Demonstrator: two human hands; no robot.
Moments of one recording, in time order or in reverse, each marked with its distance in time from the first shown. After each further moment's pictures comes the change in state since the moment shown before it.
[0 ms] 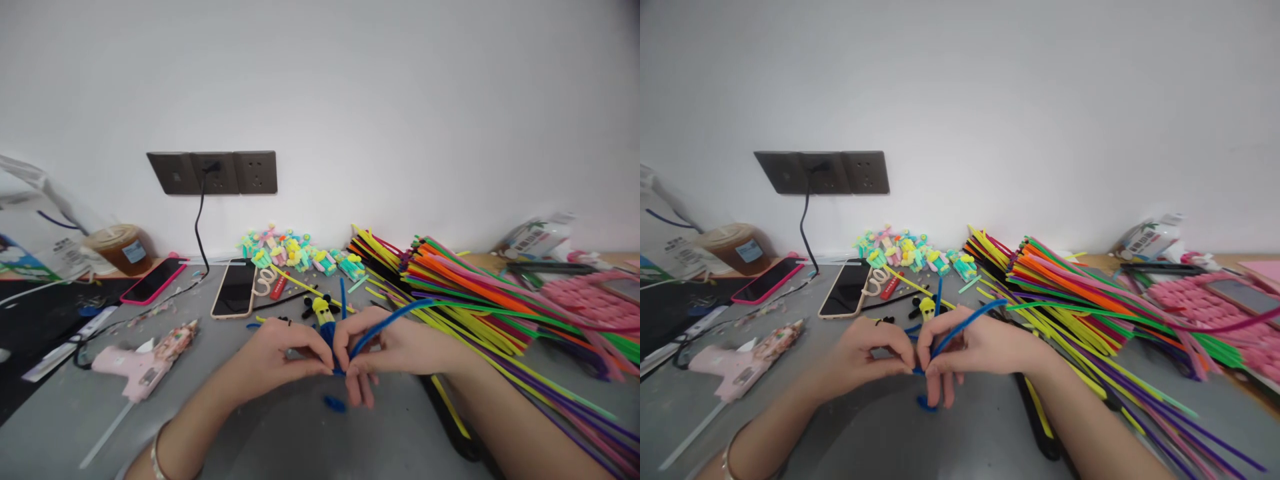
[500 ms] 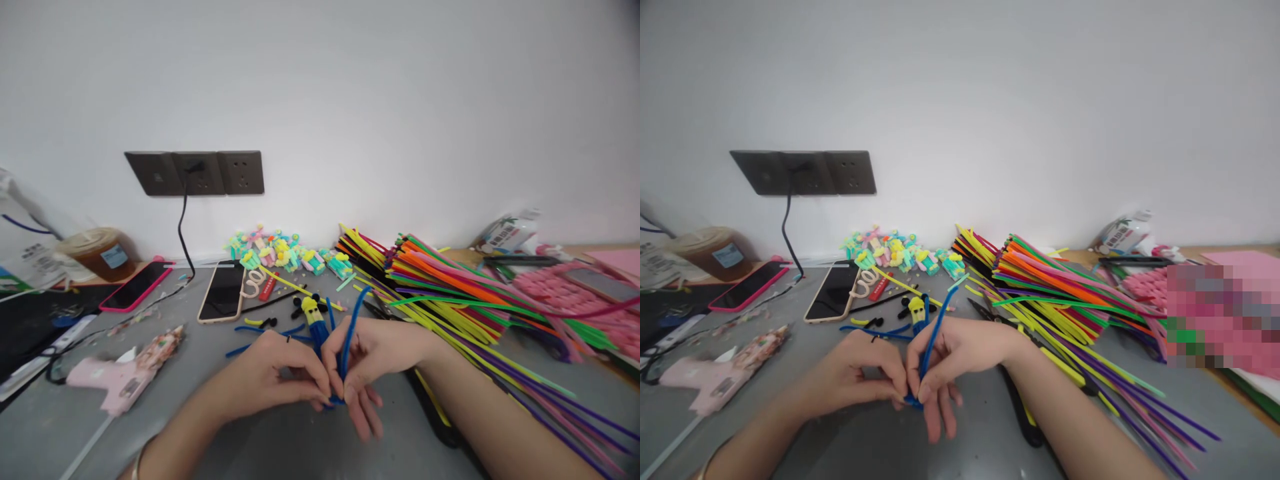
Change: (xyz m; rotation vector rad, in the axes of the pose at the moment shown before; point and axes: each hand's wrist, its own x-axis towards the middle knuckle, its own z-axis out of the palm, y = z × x) left_hand -0.003 0.004 0.007 -0.186 -0.168 -0.013; right_hand 0.009 0.002 -0.006 0.243 -0.322 0.169
